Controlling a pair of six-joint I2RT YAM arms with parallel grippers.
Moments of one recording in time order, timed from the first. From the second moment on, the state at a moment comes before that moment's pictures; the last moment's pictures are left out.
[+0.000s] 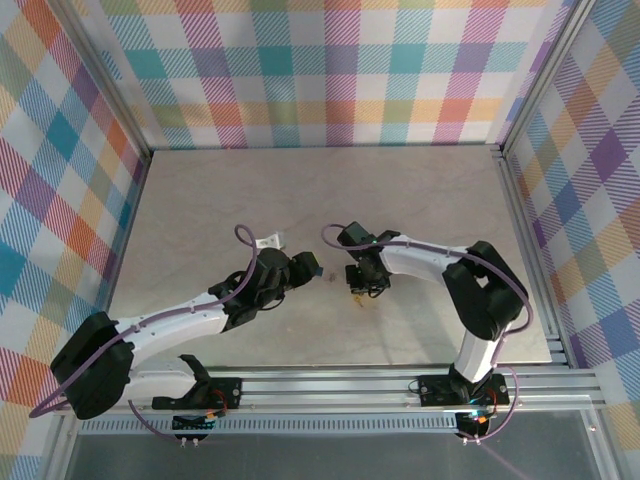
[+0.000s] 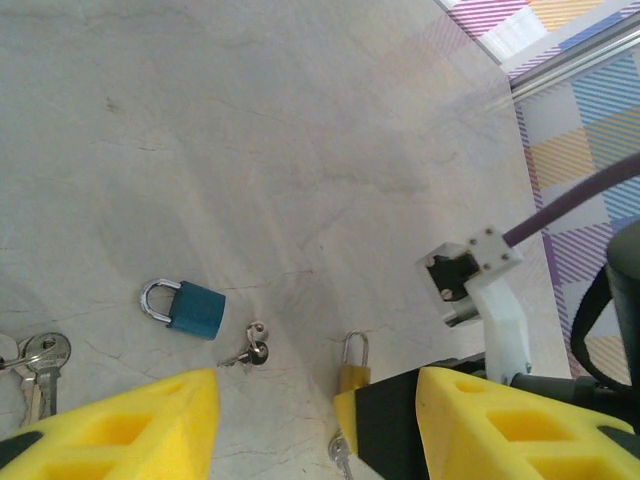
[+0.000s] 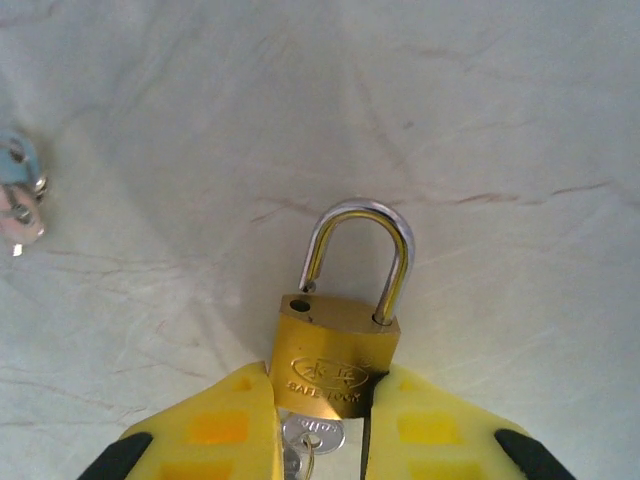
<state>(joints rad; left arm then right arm) -0.81 1.22 0.59 0.10 -0.18 -1.00 0.71 1.75 1.05 -0.67 0.01 0.57</state>
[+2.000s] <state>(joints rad) -0.80 1.11 0.57 0.05 -0.22 -0.99 0.78 1.83 1.12 -0.56 0.05 0.65</state>
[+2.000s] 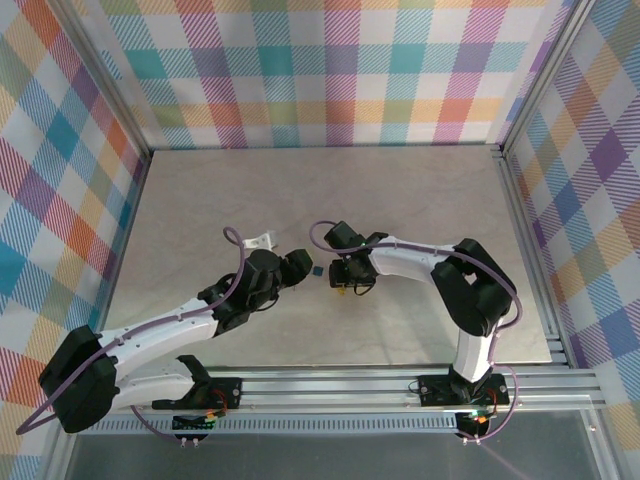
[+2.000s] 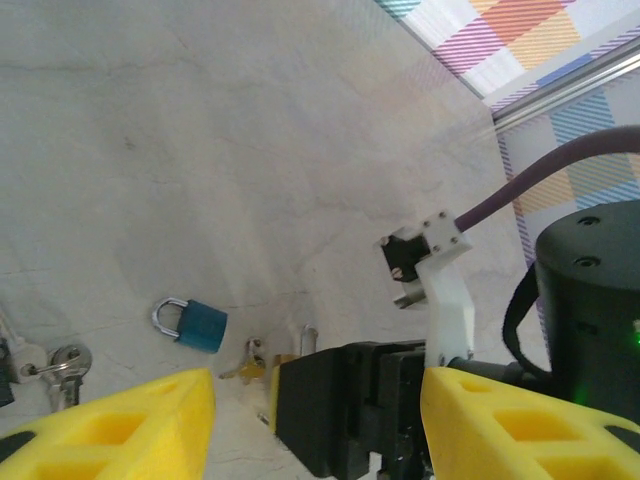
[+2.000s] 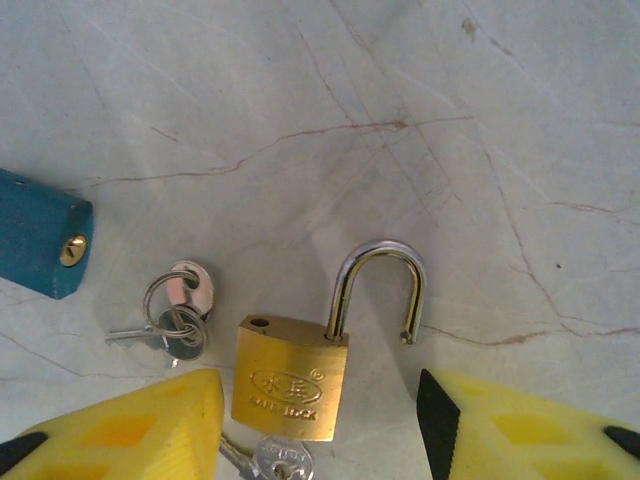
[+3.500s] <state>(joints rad) -0.80 1.17 0.56 0.08 -0.20 -1.01 0.78 1.55 0.83 -0.39 0.00 0.50</state>
